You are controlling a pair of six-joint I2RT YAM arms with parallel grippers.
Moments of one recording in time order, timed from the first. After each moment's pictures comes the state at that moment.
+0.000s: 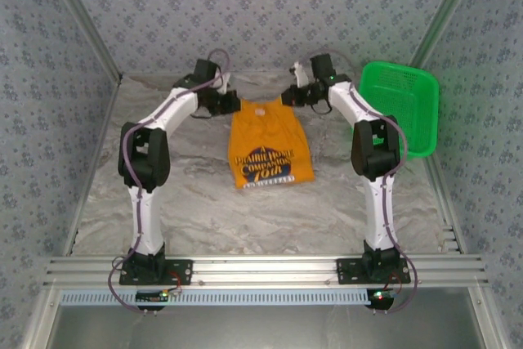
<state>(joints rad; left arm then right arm) -0.30 2.12 1.86 -0.65 0.46 -0.32 0.25 2.29 2.05 -0.61 -0.69 0.09</state>
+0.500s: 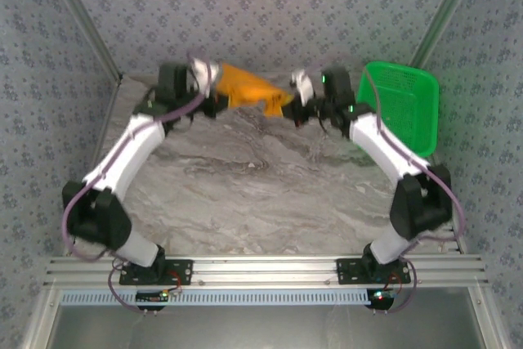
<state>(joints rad) -0.35 1.45 1.24 -0.38 0.48 -0.01 0.38 1.55 1.21 -0.26 -0.61 -0.18</state>
